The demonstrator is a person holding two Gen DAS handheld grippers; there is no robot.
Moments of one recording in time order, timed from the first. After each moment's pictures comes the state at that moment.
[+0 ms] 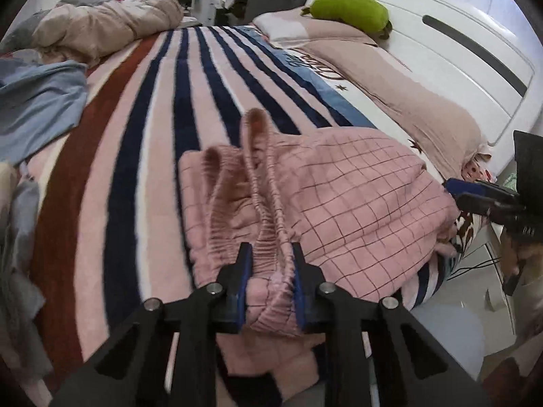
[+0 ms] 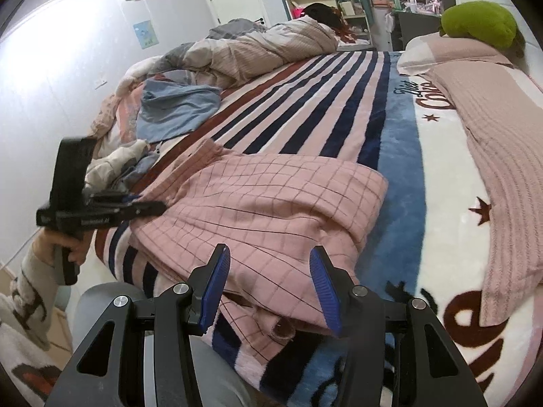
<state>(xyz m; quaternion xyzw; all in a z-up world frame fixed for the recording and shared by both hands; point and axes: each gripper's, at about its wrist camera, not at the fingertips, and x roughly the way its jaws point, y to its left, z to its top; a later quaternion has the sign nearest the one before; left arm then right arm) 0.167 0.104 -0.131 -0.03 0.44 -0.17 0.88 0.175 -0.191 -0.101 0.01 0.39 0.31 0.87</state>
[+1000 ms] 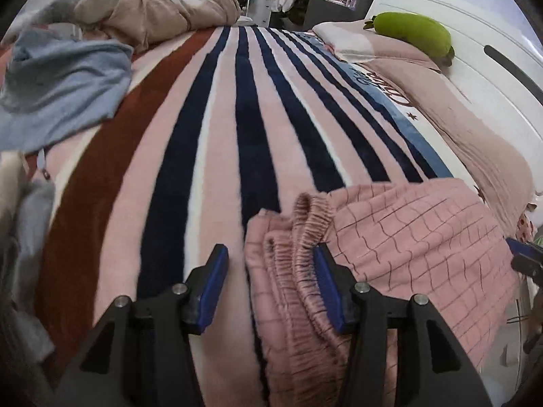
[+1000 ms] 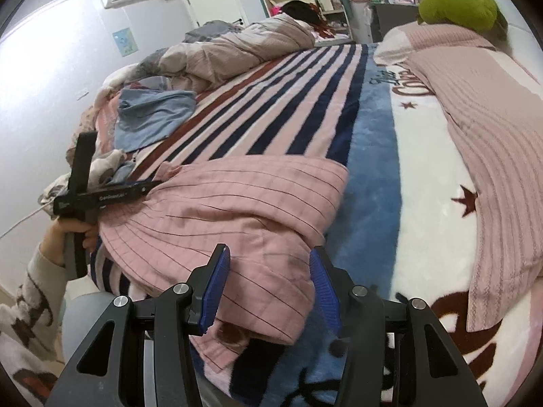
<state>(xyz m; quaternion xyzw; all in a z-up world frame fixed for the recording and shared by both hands) 0.234 0.131 -0.160 -0.06 0.44 -0.07 0.89 0.199 -0.212 -0.116 0.02 0.40 0.27 0.87</state>
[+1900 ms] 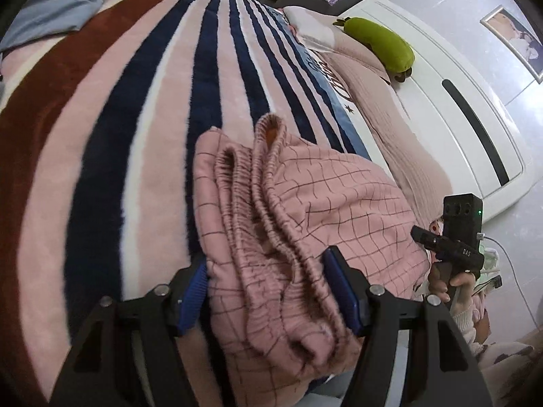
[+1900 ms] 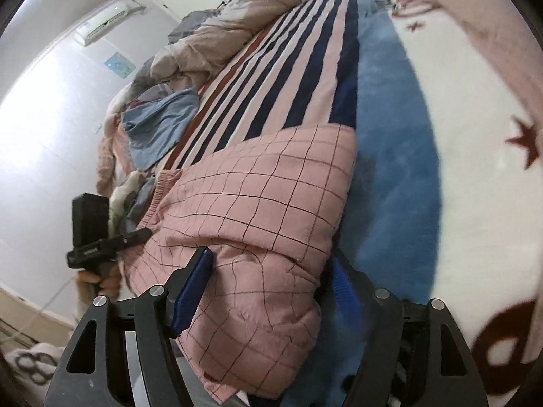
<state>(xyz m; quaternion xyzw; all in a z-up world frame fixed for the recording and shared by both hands) 0.211 0.140 -0.169 -0.23 0.48 -0.22 0.82 0.262 -0.224 -0.160 0.17 0.49 0.33 0.79</state>
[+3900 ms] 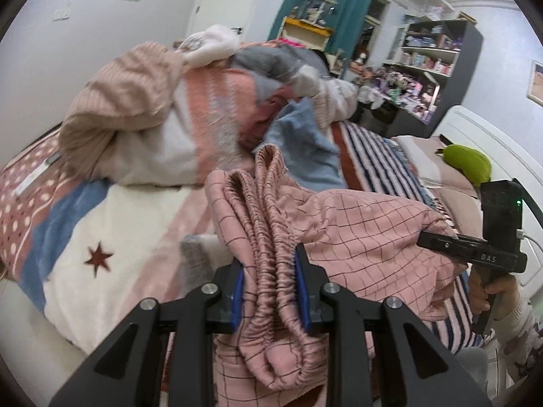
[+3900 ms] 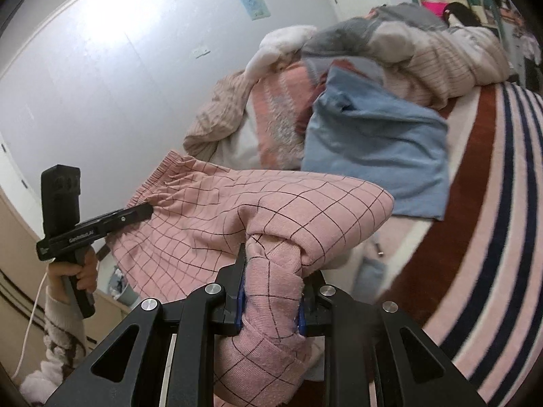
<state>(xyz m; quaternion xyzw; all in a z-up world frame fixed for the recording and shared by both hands) 0.058 0.525 -0.035 -0.18 0.33 0.06 0.93 0.251 0.256 -0.039 -0.02 0.39 0.52 0.76</state>
